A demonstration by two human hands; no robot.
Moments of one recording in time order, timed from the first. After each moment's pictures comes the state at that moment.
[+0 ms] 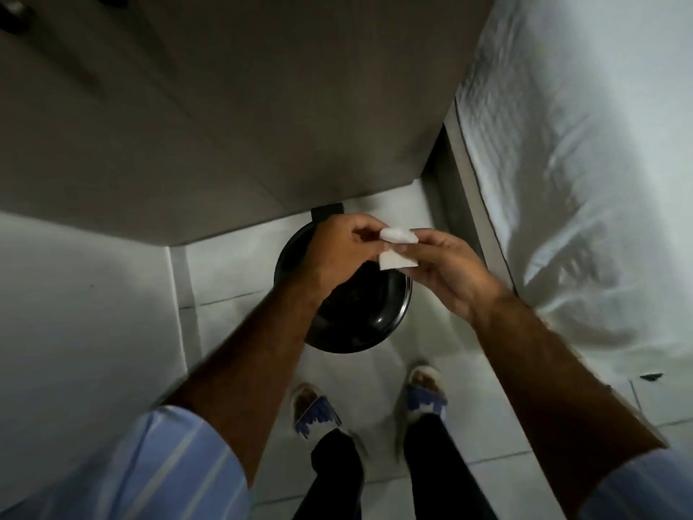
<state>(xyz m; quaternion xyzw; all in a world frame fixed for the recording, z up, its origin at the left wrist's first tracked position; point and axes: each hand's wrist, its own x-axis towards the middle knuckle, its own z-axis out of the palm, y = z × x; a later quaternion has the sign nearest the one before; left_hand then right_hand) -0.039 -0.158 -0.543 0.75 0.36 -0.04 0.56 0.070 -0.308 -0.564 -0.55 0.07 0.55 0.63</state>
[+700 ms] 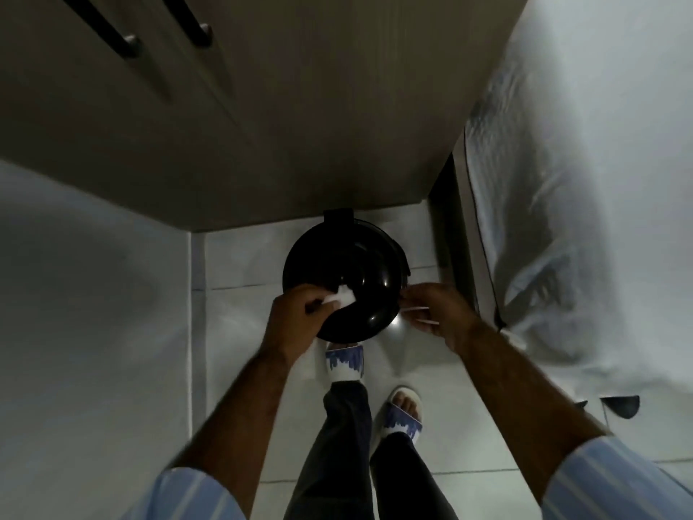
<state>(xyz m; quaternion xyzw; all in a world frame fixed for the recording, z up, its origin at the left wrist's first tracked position) -0.146 -0.207 -0.534 0.76 0.49 0.00 0.43 0.055 -0.346 -0.547 -0.67 0.12 0.61 0.41</state>
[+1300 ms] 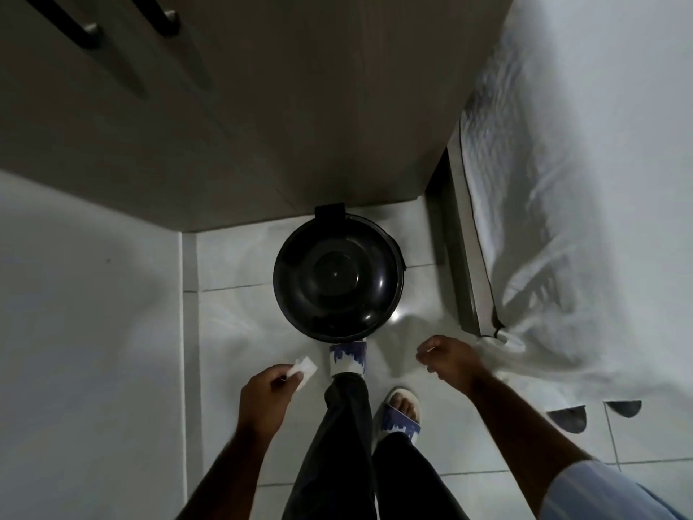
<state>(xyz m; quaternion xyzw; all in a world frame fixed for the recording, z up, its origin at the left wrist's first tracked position) -0.241 -0.273 -0.573 0.60 0.65 -0.08 0.46 0.039 -0.430 -0.624 -0.79 -0.11 0.58 0.16</state>
